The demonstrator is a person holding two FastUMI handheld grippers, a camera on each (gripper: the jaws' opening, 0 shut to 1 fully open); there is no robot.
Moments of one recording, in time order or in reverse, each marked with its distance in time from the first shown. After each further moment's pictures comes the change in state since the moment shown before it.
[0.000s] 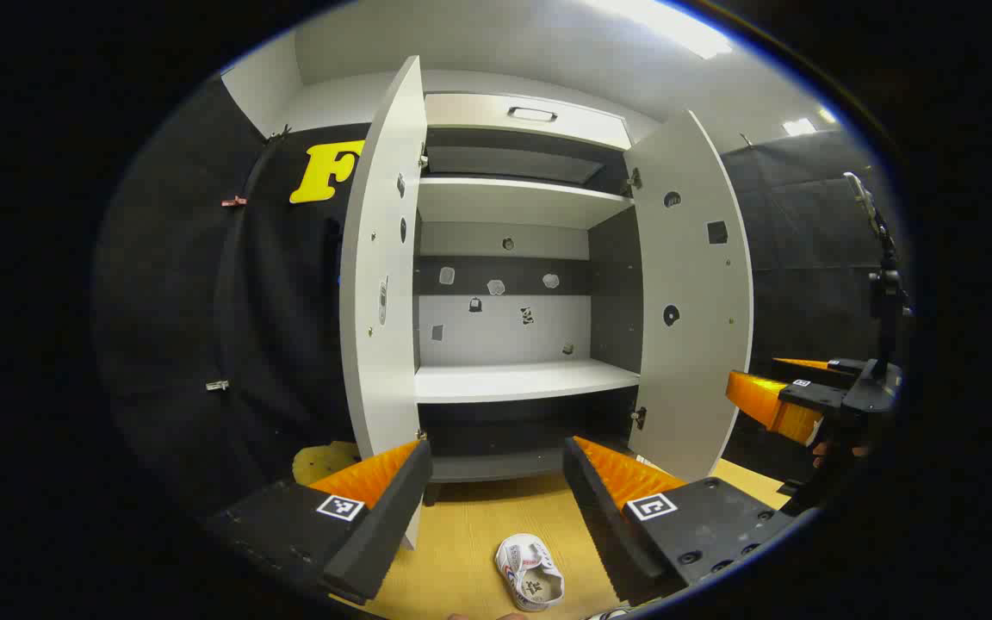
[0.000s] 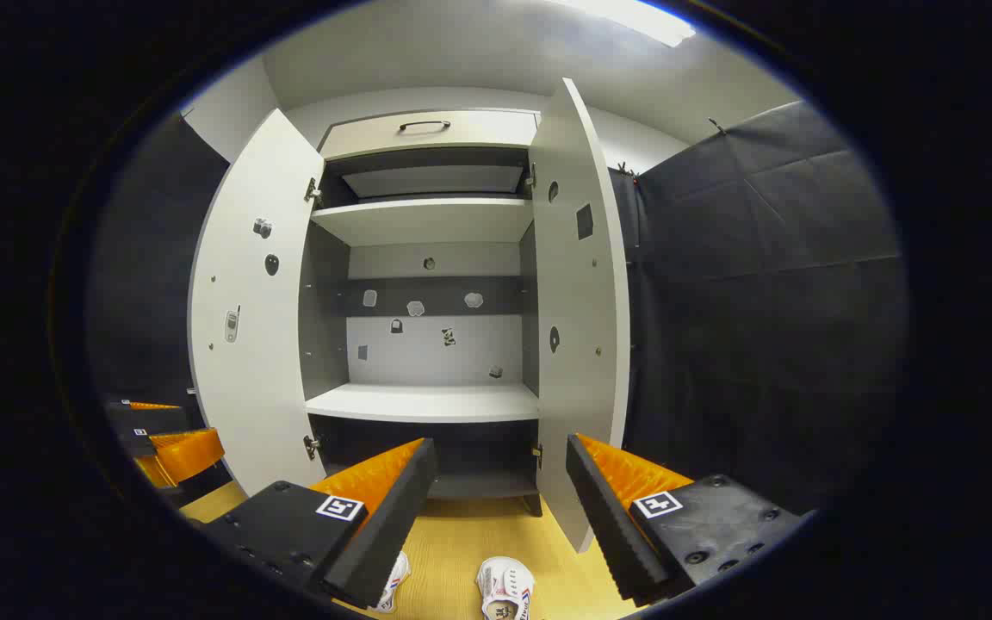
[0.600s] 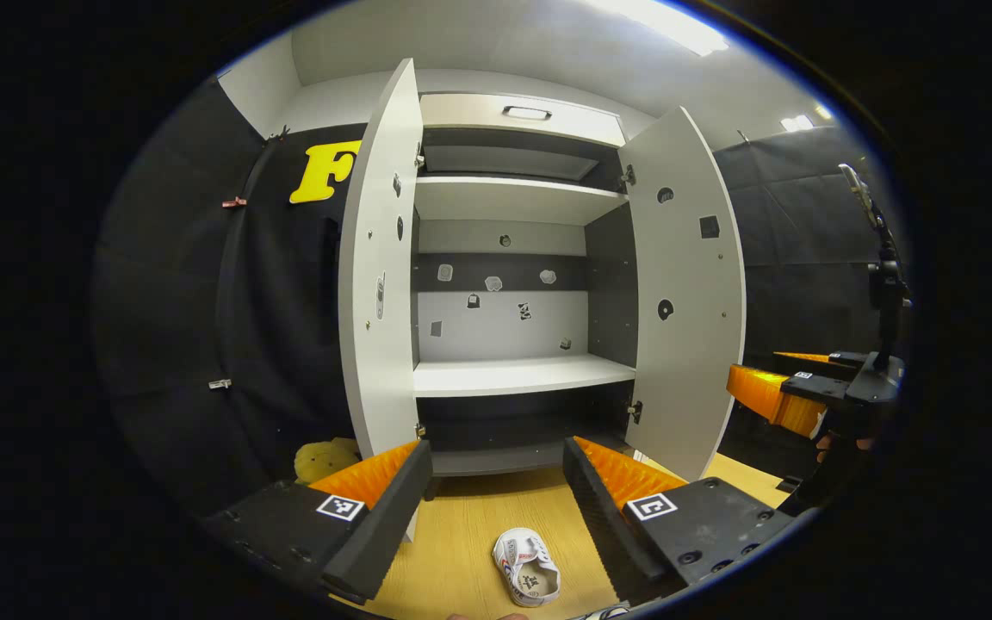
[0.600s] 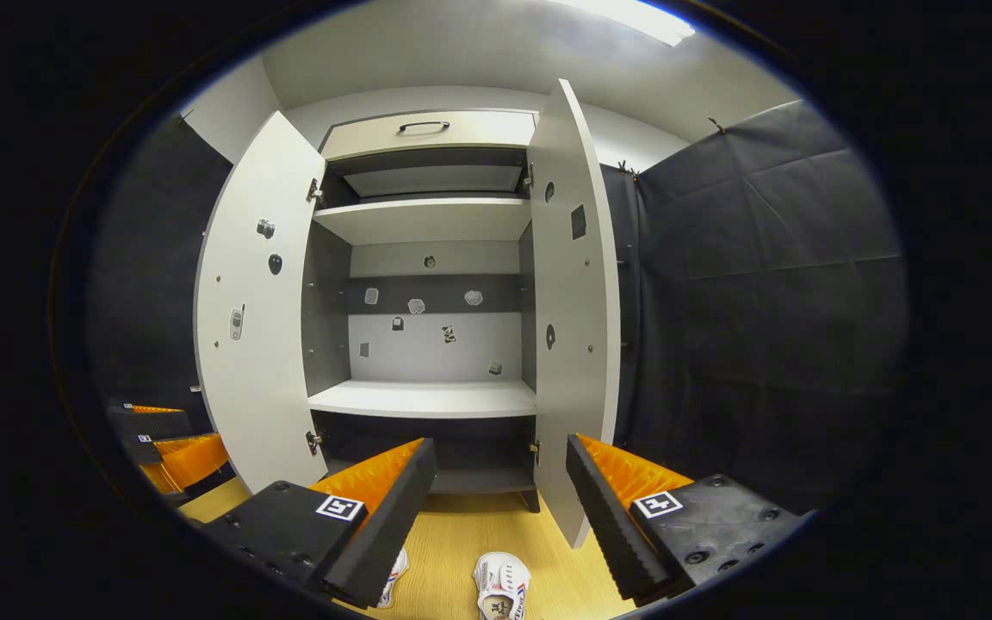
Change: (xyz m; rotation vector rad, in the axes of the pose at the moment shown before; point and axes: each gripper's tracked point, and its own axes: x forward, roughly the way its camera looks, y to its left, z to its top) left arm -0.012 -0.008 -0.006 0.004 0.005 0.004; right arm -0.009 -0.008 0.002 0.006 0.006 0.003
